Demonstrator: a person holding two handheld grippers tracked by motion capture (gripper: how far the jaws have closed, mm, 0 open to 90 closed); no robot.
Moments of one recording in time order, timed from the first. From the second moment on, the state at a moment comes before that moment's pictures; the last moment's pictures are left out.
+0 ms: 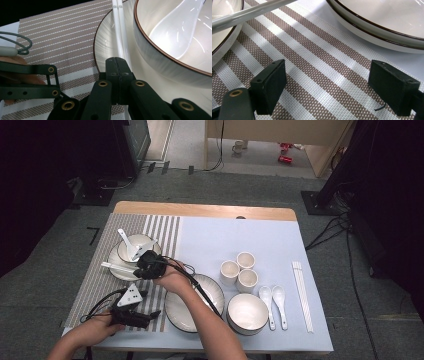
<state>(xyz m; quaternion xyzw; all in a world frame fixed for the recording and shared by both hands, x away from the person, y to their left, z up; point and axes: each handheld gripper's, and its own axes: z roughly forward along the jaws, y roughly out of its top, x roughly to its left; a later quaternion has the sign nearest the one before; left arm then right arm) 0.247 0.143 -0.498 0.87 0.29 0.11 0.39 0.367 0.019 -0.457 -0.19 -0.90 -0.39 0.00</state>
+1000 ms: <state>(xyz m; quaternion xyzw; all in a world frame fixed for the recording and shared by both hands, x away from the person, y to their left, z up) 0.247 0.143 -0.498 0.87 0.29 0.11 0.39 0.361 -0.002 -0.427 -0.19 -0.88 -0.43 0.01</state>
